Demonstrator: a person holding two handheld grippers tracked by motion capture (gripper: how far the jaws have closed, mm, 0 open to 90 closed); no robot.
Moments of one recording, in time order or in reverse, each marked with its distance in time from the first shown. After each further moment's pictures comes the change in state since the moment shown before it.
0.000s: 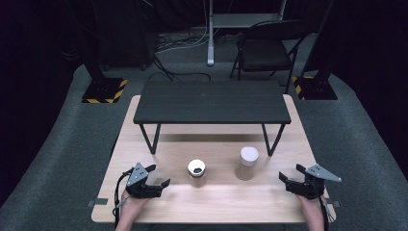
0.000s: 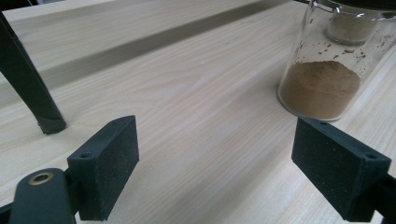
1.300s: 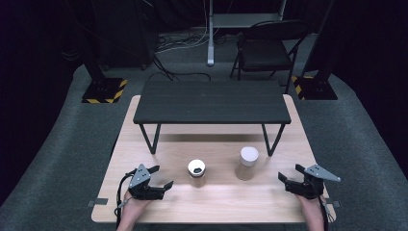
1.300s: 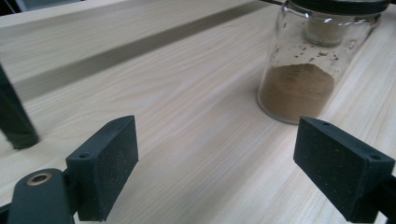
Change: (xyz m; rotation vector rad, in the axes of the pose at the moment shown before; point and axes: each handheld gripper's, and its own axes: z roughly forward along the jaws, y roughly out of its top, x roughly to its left) left arm -0.002 -0.001 0.005 -0.022 -0.056 0.029; right arm 0.000 0.001 0.001 0.006 0.007 -0.006
